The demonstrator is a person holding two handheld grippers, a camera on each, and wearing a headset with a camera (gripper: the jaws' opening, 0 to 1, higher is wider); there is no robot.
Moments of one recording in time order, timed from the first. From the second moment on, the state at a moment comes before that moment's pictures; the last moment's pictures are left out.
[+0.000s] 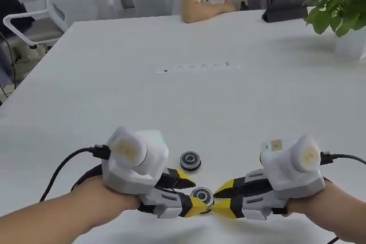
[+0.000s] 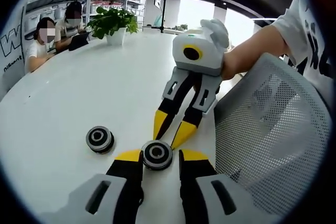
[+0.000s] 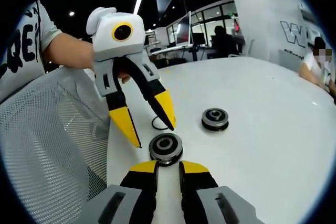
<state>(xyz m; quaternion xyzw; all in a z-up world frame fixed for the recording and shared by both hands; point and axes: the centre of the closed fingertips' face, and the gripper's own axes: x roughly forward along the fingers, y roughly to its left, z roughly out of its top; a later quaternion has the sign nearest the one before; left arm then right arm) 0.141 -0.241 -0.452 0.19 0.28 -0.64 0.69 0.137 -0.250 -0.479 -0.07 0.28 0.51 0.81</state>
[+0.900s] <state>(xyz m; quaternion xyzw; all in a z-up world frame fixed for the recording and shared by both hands) 0.144 -0.245 -0.461 0.23 0.25 -0.63 0.70 0.137 -0.249 -0.479 -0.07 0.28 0.50 0.81</state>
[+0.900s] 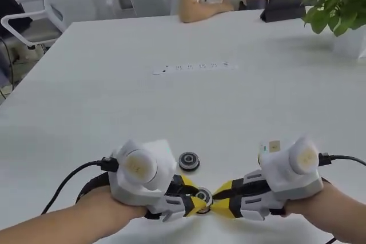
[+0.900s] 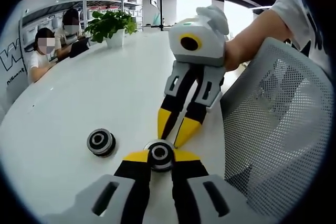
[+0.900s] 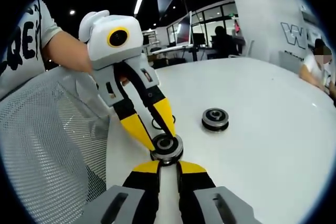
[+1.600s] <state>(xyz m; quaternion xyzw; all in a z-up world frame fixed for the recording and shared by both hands) 0.144 -0.245 -0.460 0.24 0.24 -0.61 0.72 0.138 -0.252 -0.482 0.01 0.32 0.47 0.82</state>
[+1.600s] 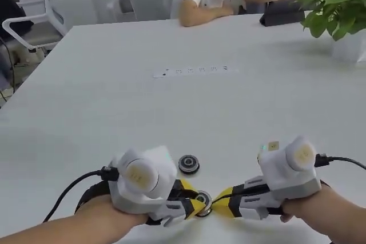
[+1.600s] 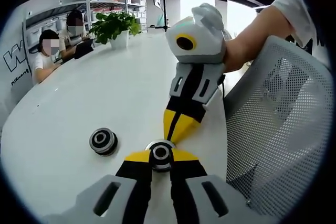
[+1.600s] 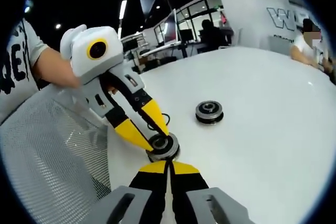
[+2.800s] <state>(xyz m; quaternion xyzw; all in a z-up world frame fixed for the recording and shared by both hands) 0.145 -0.249 -0.462 0.23 0.24 -0.61 0.72 0.145 -0.252 -0.458 0.20 0.31 0.44 0.82</state>
